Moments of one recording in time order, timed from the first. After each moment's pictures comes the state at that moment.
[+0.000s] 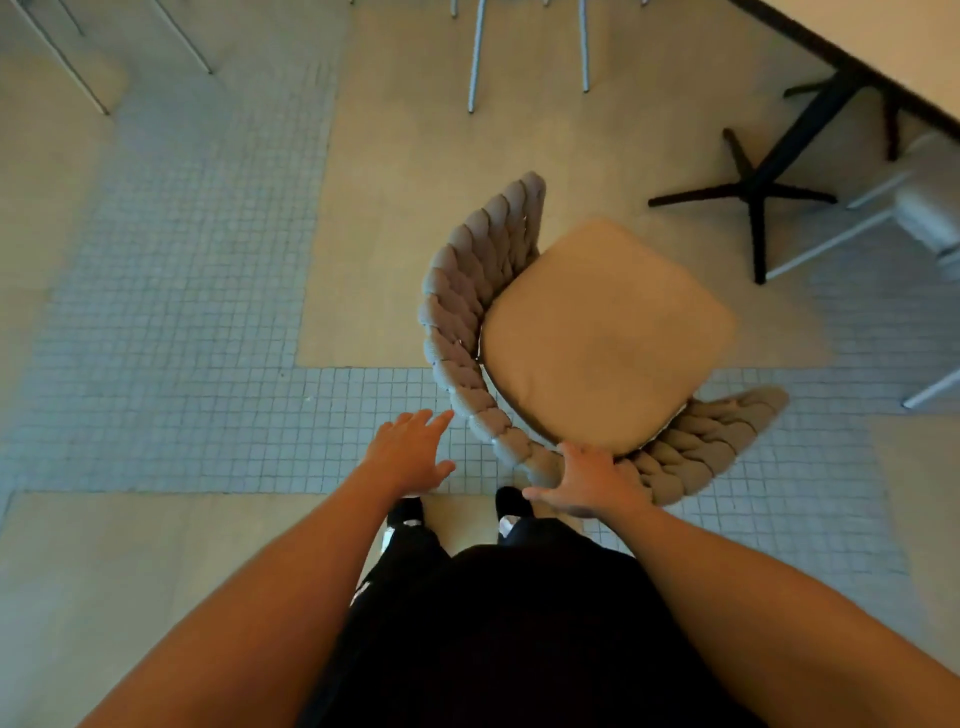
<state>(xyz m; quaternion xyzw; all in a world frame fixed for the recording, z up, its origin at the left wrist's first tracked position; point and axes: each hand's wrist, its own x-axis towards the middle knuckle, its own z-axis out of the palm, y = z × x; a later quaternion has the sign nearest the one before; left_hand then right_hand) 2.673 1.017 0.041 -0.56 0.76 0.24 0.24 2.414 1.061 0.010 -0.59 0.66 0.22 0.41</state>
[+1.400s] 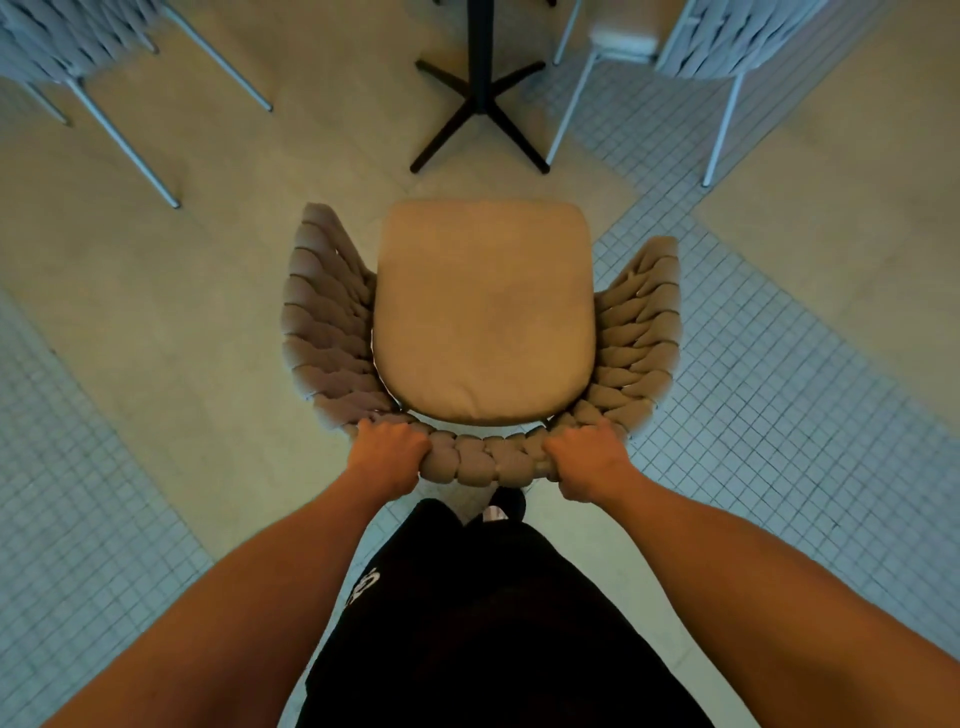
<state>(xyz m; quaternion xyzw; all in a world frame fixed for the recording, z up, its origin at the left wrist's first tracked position) 2.589 0.813 -0.021 -0.16 0.92 0.01 0.35 2.413 1.018 -0.008 -0.51 0.78 0.22 0.30</state>
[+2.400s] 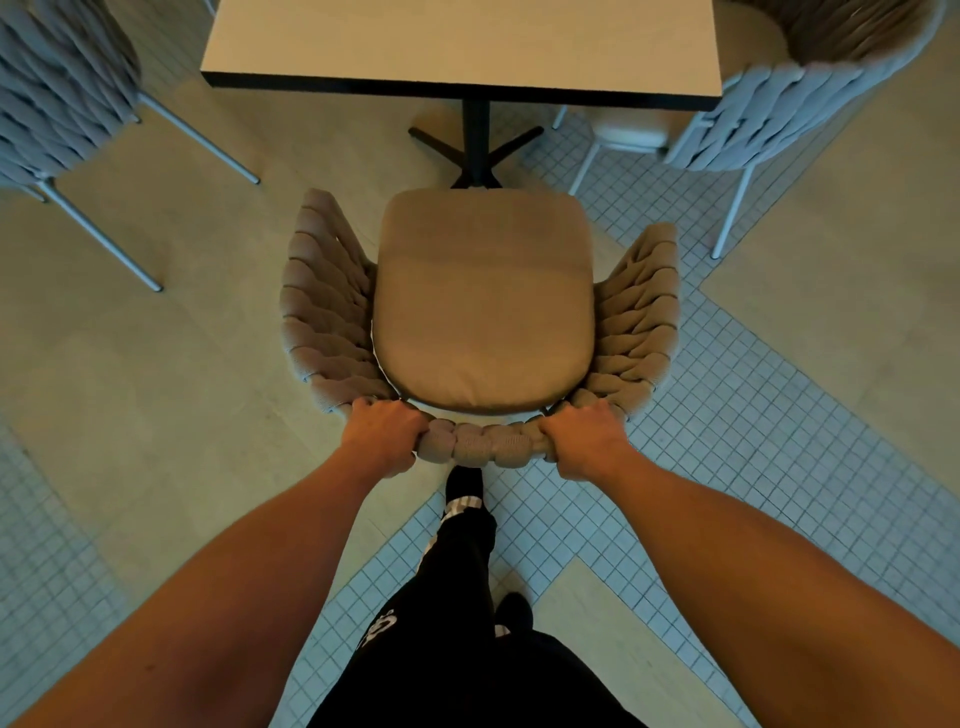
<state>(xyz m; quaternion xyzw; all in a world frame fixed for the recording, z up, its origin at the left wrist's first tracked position) 2.359 0.603 -0.033 -0.16 0.94 0.02 0.30 2.186 0.813 -0.008 -0.48 0.80 0.21 0.29</state>
